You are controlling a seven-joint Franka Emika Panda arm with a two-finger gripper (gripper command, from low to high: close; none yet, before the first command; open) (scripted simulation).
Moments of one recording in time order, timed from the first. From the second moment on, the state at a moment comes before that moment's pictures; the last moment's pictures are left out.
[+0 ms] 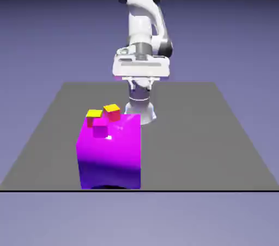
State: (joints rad) arm 0.04 -0.56 0.01 -2.77 -0.01 3.00 0.75
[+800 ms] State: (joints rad) arm -0.08 0.20 -0.69 -2.25 0.23 1.98 0.75
